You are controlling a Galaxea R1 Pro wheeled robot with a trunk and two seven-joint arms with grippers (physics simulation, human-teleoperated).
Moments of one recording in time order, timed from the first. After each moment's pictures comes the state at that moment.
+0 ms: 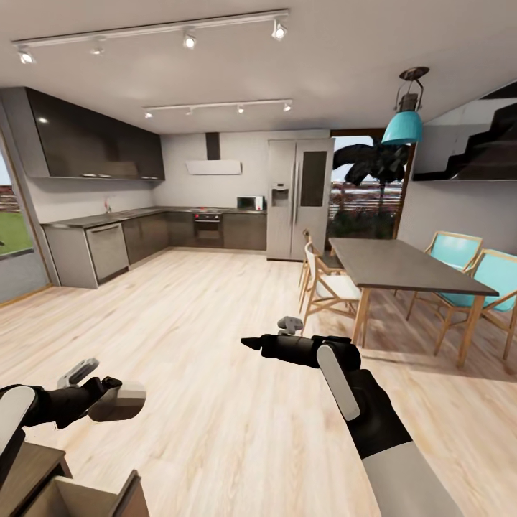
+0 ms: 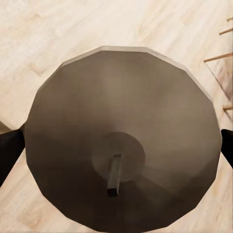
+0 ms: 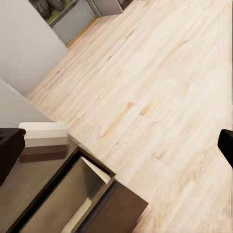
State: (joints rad) left arm -0.39 0.38 0.22 -1.26 1.19 0.99 0.50; right arm -0.62 0.11 0.20 -1.28 -0.49 0.91 0.22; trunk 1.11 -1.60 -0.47
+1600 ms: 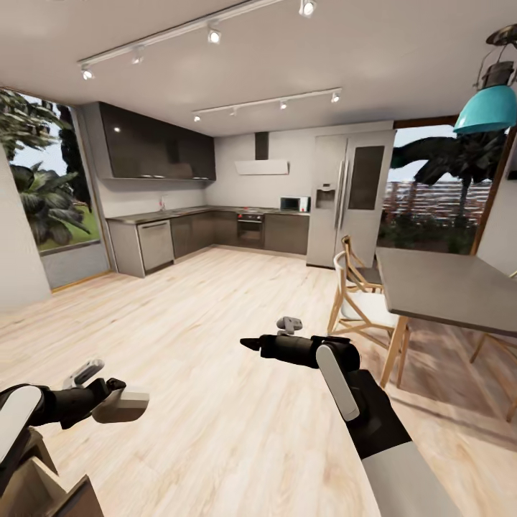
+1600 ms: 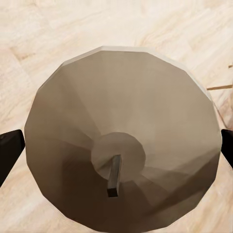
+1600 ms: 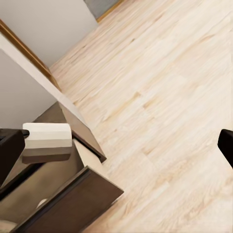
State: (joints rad) left arm -0.39 0.37 0.19 -1.26 1.19 0.98 0.51; right arm -0.62 0.11 0.21 -1.28 -0.49 0.91 0.22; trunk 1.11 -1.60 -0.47
